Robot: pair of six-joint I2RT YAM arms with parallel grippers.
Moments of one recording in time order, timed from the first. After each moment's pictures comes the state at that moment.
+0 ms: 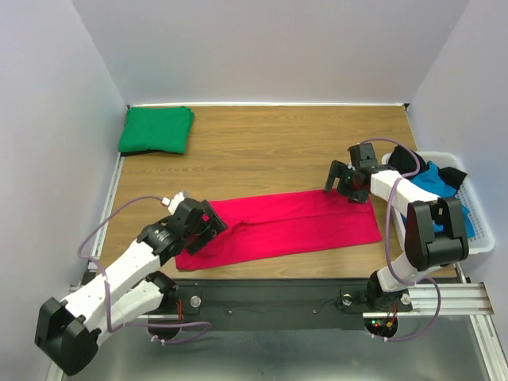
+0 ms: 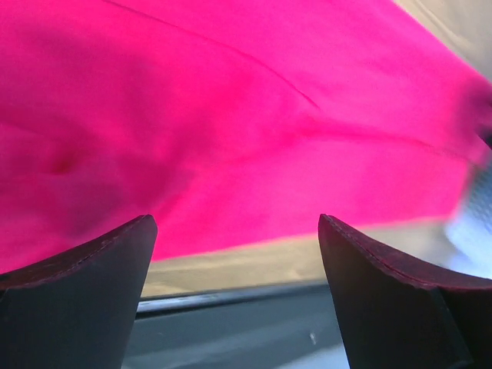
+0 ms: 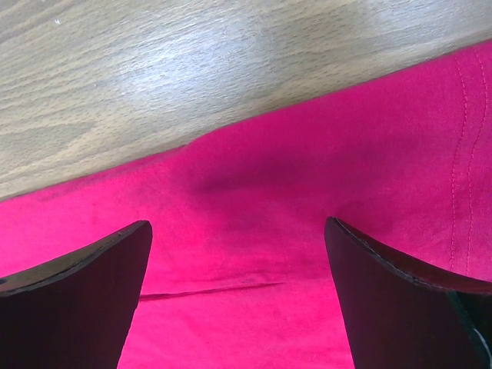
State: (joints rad) left arm -0.61 0.76 0.49 -0.58 -0.07 -1.14; right arm 0.14 1.57 0.95 -0.44 -0.03 0.47
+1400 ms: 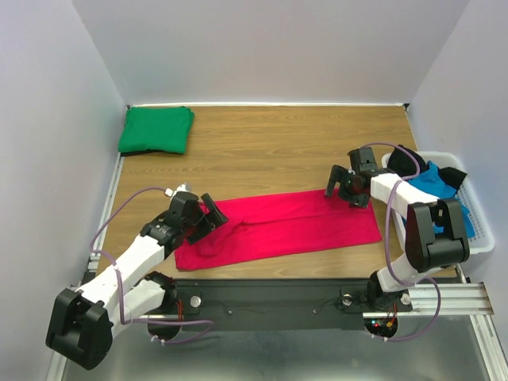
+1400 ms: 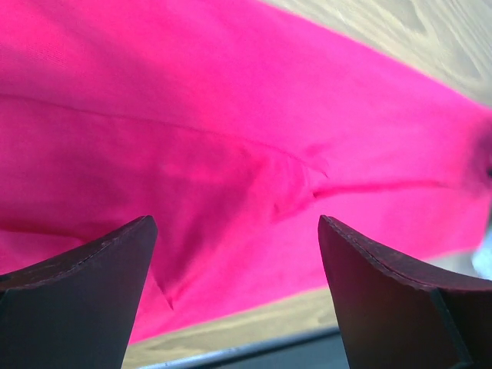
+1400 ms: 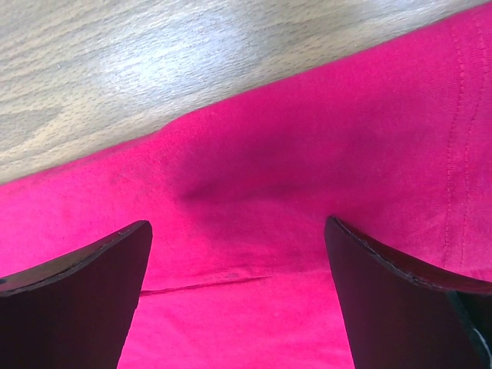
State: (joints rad) left arm -0.45 0.91 0.47 -0.38 -0.01 -0.94; right arm 0.14 1.56 0.90 -0.43 -0.01 0.47
